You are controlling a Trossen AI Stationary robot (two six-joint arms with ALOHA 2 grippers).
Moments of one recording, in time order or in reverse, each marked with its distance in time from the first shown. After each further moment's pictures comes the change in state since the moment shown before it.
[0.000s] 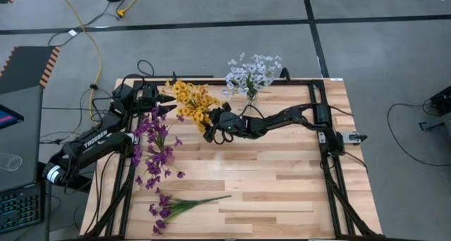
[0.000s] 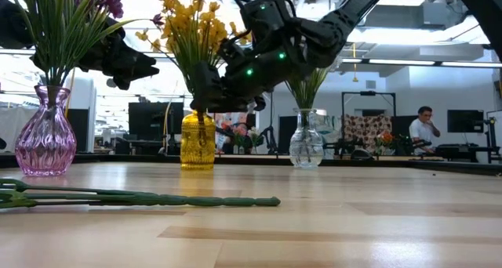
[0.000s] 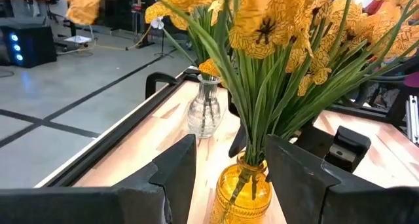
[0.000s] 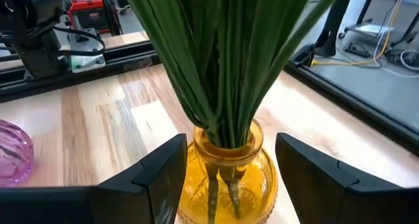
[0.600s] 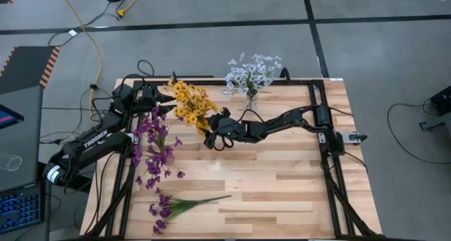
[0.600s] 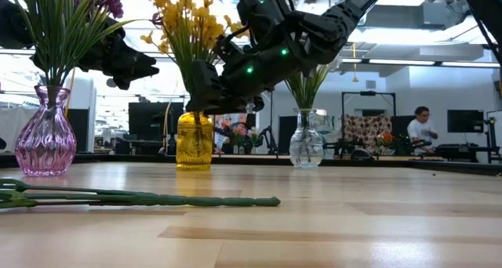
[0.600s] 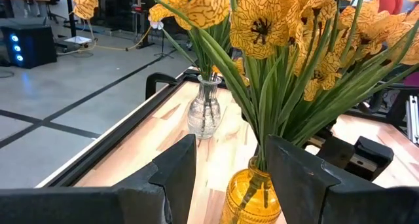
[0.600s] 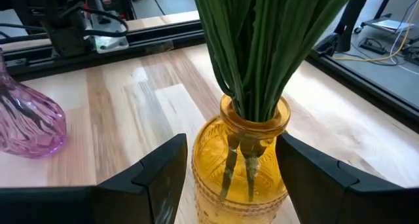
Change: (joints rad) left arm 0.000 0.000 0.000 0.002 0.000 -0.001; right arm 0.050 0.000 0.000 -0.047 -0.009 0.003
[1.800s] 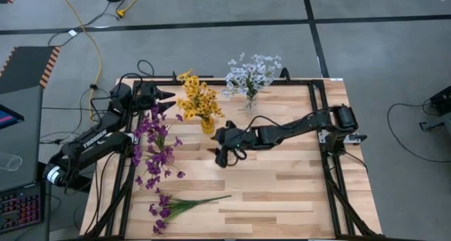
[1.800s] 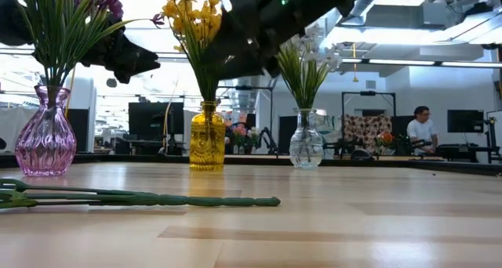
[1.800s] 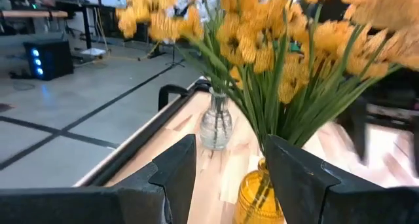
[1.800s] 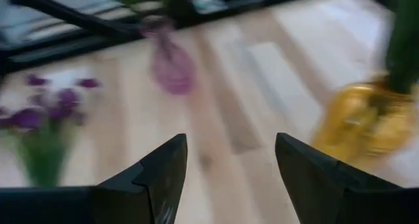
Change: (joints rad) left arm 0.000 -0.008 0.026 0.009 -0.042 0.003; right arm 0.141 -0.243 0.000 -0.416 -0.162 0.148
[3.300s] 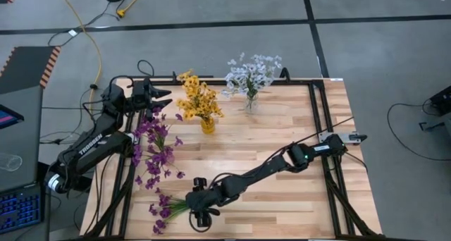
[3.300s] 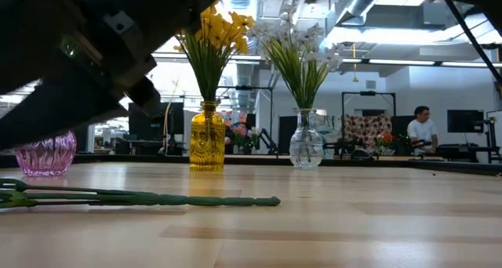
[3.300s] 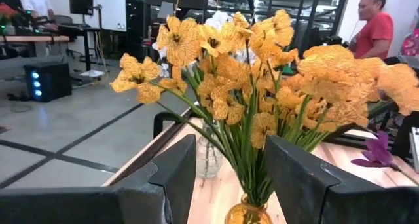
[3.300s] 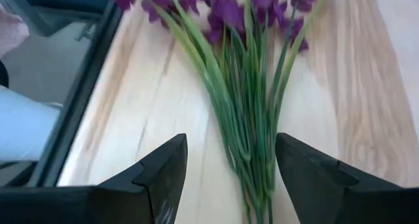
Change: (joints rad) left arm -0.007 -0.129 0.047 -0.040 -0.002 -0.101; right arm 0.300 0.704 0.892 -0.395 -0.152 -0.034
